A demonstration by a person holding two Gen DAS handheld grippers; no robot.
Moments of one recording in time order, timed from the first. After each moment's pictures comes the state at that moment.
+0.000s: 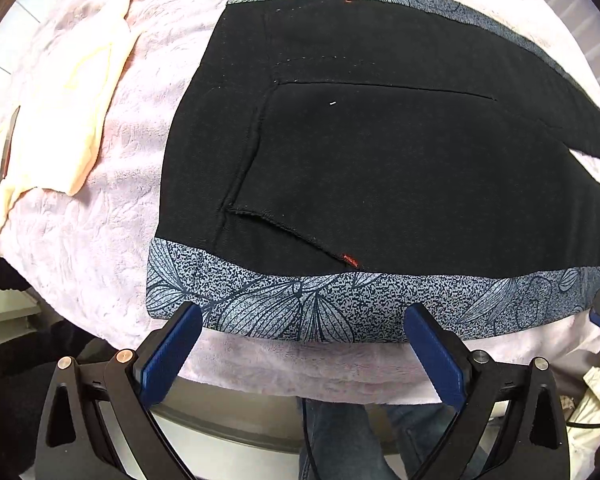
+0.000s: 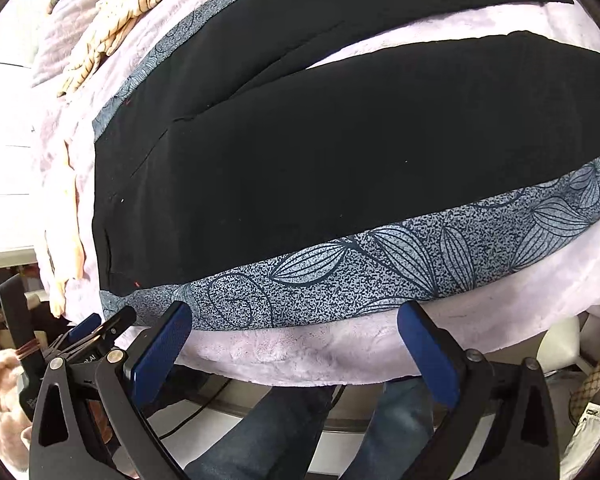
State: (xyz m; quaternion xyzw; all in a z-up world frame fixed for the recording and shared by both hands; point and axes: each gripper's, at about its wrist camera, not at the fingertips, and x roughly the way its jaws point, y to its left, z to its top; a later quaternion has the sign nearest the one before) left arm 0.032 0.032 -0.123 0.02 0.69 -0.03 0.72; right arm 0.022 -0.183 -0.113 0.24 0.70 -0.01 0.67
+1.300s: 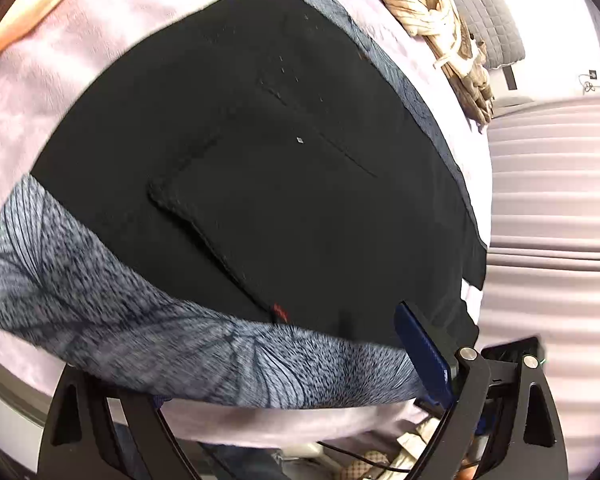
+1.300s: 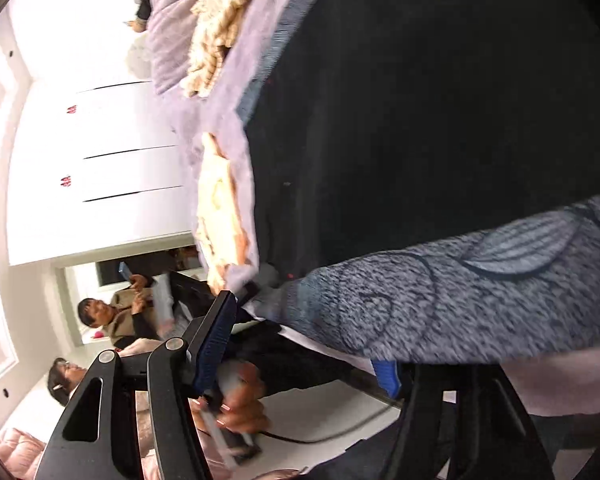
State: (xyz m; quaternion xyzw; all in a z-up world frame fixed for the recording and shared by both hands) left arm 0.008 0.171 -0.158 -0.34 0.63 -0.13 0.69; right arm 0.031 -0.145 -0.145 0.46 0.62 0.21 0.60
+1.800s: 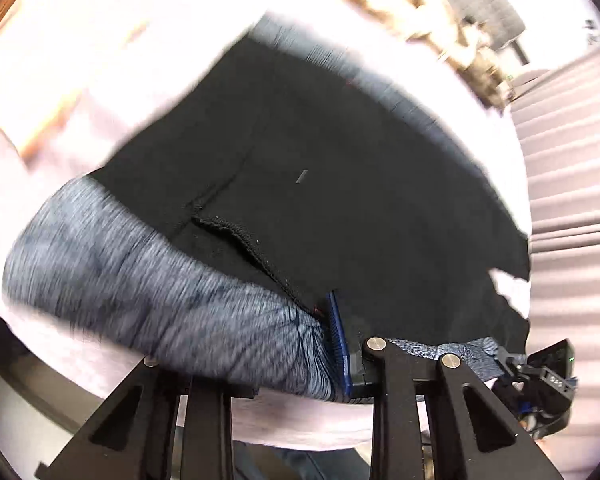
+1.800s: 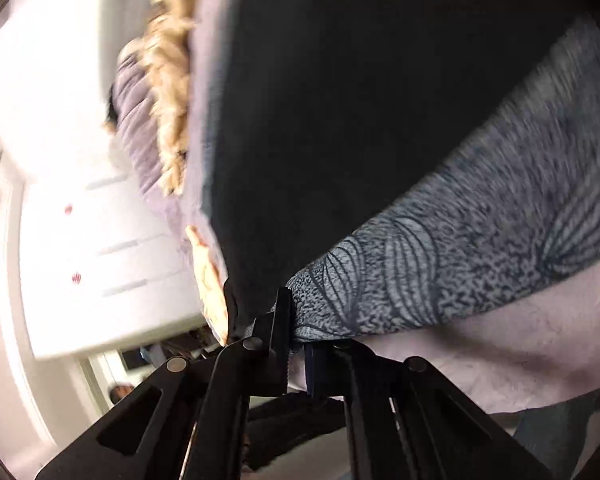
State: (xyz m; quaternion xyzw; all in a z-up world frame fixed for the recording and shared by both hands) left arm -0.008 0.173 -0.084 -0.23 0.61 -0.08 0.76; right arm -0.013 -0.260 -0.153 0.55 0.56 0.12 0.61
